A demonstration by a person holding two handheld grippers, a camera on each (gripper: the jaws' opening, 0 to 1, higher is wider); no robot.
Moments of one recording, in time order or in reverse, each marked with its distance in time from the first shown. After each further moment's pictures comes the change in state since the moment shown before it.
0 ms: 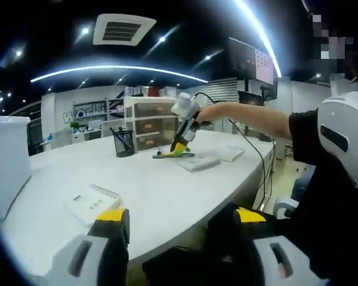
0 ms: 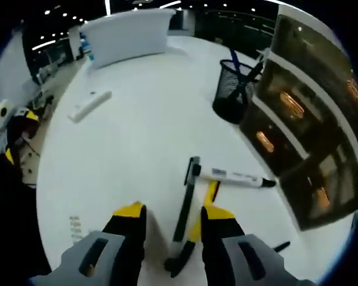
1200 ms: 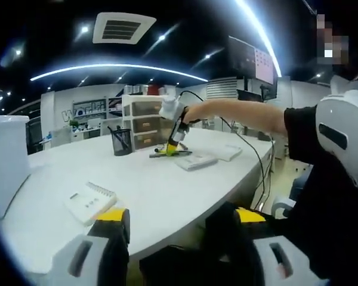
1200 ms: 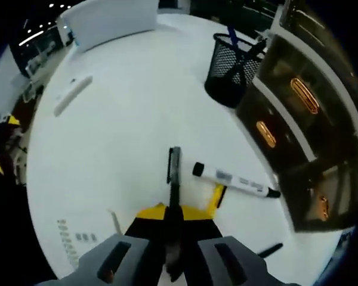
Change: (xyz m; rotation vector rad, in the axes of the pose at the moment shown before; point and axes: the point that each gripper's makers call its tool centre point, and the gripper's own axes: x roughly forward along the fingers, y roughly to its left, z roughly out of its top) left arm -0.001 -0.009 -0.002 -0.005 0.008 -0.003; right arm 0.013 -0.017 -0.009 0.022 0.169 -0.042
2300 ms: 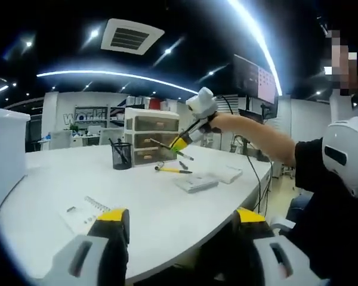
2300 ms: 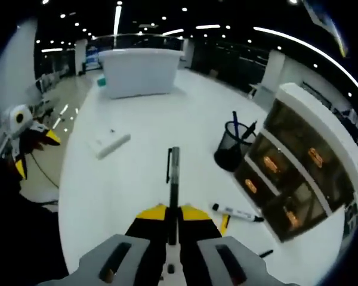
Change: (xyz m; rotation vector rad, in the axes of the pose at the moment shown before) left arm 0.008 0.010 0.033 -0.068 -0.123 -0.024; right arm -0.104 0.065 0.047 -0.069 -0.479 -0.053
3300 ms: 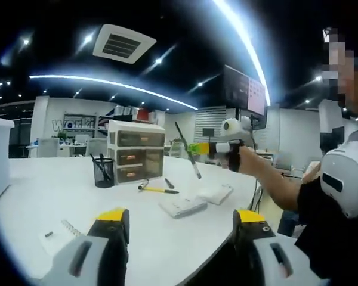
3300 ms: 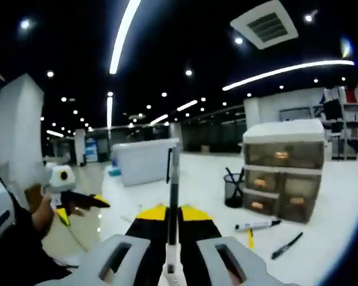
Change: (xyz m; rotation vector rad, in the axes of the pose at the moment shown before) left arm 0.044 -0.020 0.036 -0.004 -0.081 -0.098; right arm -0.091 0.029 0.013 0.250 -0.671 0.036
